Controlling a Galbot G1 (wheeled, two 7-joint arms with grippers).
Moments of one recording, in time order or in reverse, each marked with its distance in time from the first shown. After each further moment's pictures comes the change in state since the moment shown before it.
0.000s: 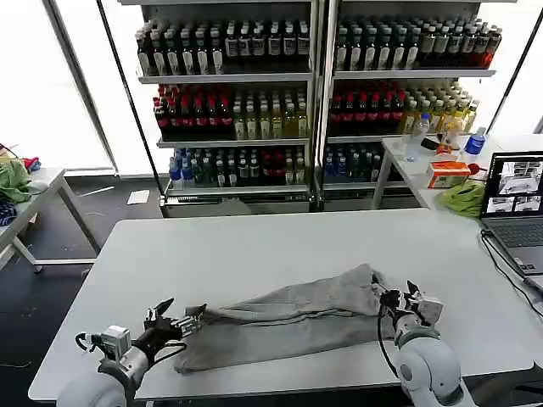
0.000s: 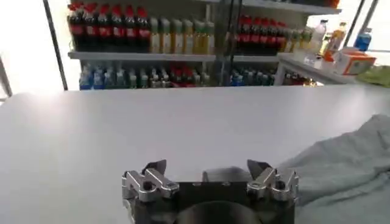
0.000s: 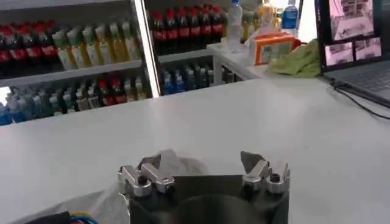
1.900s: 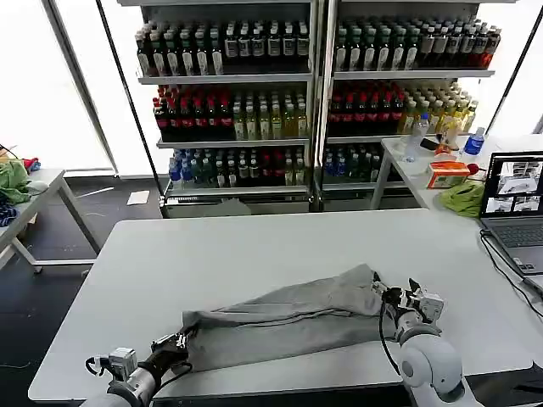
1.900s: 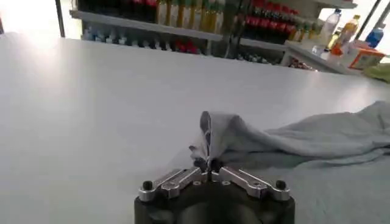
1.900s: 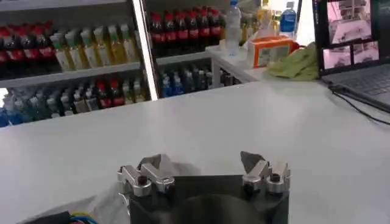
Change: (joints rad) left arm 0.056 -0.057 0.004 0.077 -0.009 -0.036 0.042; right arm 0.024 -0.006 0.002 -0.017 0.000 0.001 -0.004
